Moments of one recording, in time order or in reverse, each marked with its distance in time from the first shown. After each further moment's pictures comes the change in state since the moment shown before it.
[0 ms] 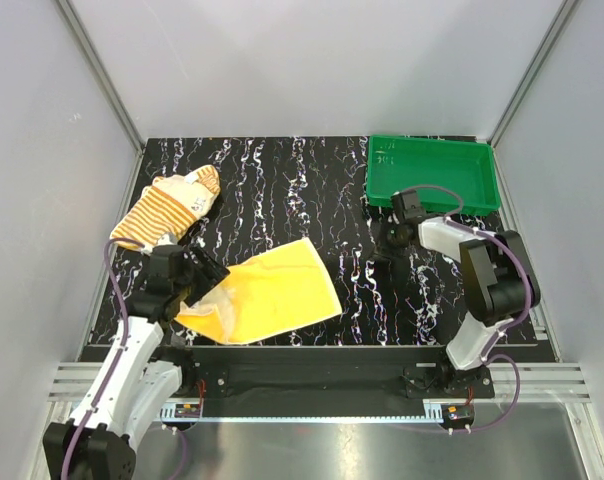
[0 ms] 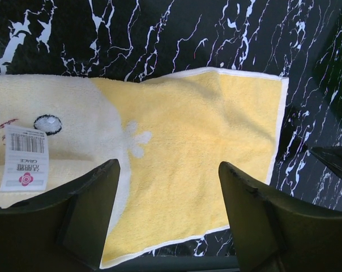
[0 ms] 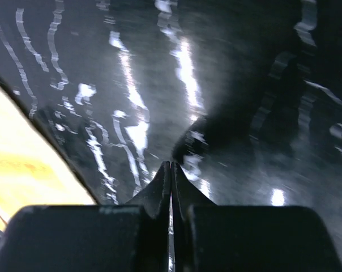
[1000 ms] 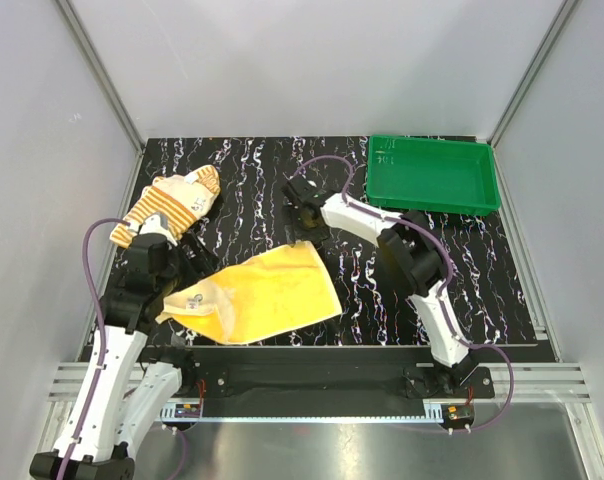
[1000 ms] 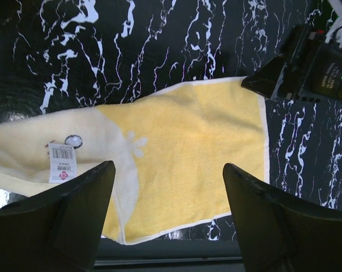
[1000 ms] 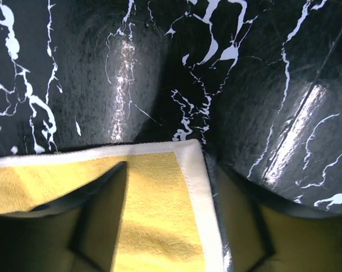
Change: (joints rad) left arm -0.023 -0.040 0.270 -0.220 -0.047 0.212; right arm 0.434 0.503 0.804 -0.343 0.301 -0.062
